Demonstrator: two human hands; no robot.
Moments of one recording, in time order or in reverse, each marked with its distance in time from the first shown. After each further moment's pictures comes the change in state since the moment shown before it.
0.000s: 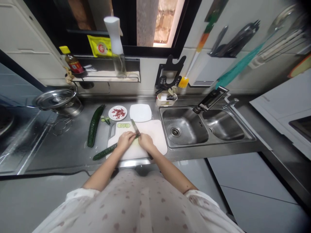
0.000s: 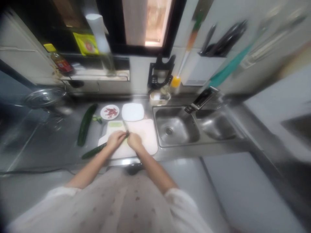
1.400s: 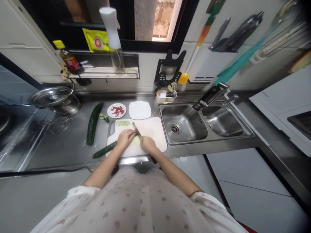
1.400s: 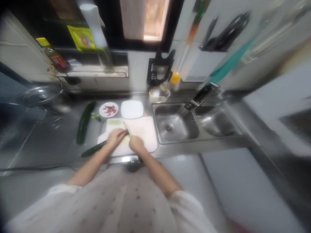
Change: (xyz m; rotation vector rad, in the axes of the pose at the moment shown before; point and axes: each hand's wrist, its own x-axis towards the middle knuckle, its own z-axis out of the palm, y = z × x) left_hand -0.002 0.000 0.002 -0.033 0.017 0.001; right_hand -0.029 0.006 0.001 -0.058 -0.089 0.047
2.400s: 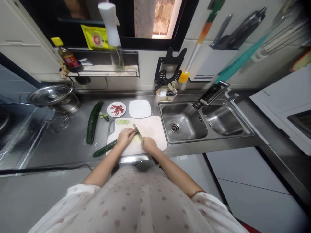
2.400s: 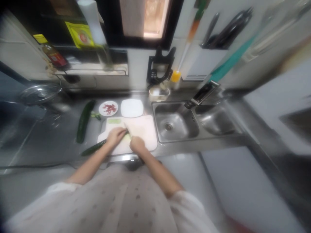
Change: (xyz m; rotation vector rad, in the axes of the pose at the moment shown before) left_hand 0.001 -0.001 0.001 -0.004 -0.011 -0.006; right_hand -0.007 0.007 0.006 -0.027 -0.028 0.007
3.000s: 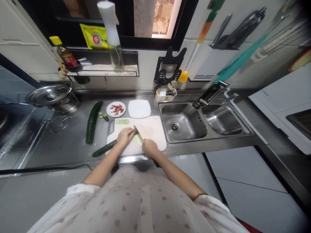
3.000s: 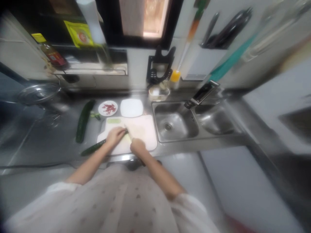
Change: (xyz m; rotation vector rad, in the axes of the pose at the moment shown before) left_hand 0.001 -0.001 0.000 -0.008 0.011 -0.006; right_hand -0.004 0.007 0.012 -0.034 0.003 -0.007
